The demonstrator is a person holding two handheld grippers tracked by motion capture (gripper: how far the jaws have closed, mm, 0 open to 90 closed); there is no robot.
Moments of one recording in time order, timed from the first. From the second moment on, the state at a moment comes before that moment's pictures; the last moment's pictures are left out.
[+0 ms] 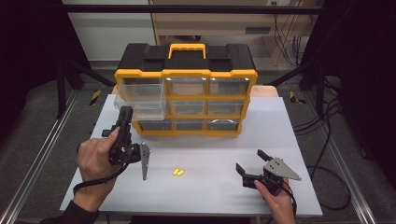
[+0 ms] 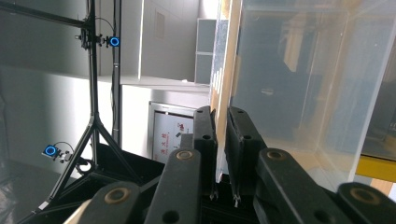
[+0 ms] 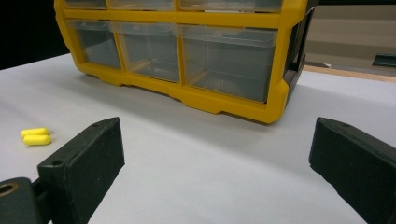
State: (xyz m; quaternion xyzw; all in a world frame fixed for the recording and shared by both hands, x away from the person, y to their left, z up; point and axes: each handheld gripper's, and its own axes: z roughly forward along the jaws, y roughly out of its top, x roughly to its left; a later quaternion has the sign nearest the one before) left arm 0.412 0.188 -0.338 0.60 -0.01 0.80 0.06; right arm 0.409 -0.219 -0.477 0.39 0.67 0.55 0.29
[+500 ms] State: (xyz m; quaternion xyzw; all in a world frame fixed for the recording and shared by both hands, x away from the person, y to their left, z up) left arm 0.412 0.188 -0.339 0.60 -0.01 0.80 0.06; right arm 0.409 -0.219 -0.477 0.39 0.67 0.55 0.29
